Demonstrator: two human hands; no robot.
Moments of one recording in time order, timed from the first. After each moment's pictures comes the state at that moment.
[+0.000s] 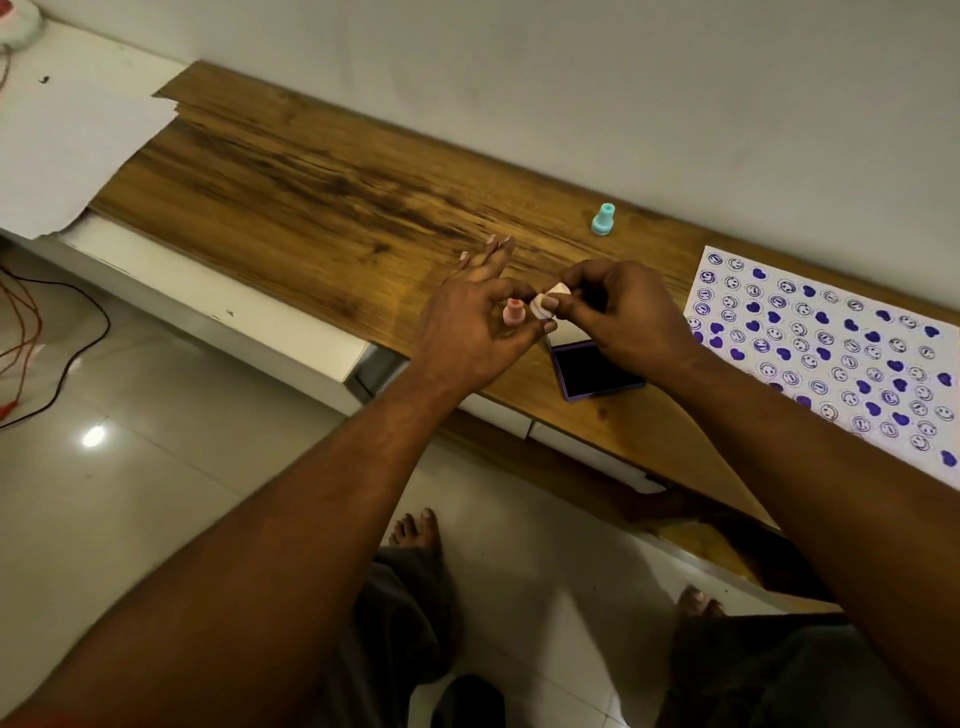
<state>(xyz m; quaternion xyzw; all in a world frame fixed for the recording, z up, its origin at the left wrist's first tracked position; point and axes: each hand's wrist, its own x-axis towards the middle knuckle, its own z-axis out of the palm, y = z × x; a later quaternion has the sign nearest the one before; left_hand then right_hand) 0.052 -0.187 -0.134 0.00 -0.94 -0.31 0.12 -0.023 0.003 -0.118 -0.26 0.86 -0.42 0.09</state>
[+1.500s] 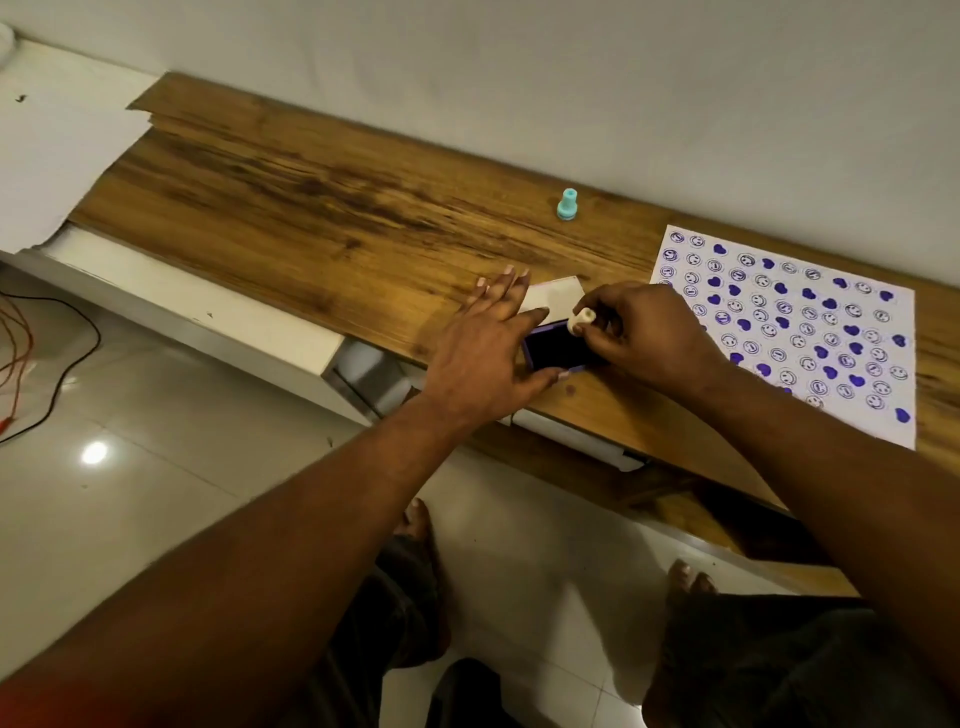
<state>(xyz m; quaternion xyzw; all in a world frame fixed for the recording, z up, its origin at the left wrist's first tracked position) 0.071 -0.135 -0.148 -0.09 -0.99 -0.12 0.05 -0.014 0.077 -0.136 -0.31 0.91 -0.26 0.04</state>
